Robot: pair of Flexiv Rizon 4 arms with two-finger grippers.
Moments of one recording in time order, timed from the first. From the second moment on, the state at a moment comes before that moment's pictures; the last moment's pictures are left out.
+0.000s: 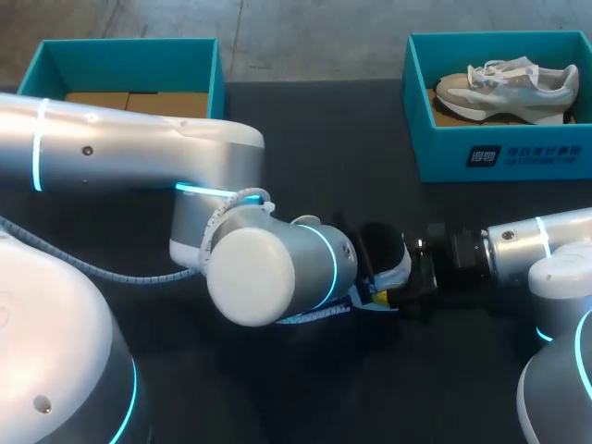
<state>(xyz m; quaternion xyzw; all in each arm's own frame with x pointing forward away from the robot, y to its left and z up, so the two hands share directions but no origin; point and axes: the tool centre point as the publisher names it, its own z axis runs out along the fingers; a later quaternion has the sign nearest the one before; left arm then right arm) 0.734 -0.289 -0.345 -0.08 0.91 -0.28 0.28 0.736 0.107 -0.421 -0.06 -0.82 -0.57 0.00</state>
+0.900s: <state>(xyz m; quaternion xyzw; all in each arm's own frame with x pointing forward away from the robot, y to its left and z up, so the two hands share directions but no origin) 0.734 -0.292 -0.345 -0.07 0.90 -0.32 0.27 0.736 0.107 -0.421 -0.06 -0.82 -0.57 0.00</state>
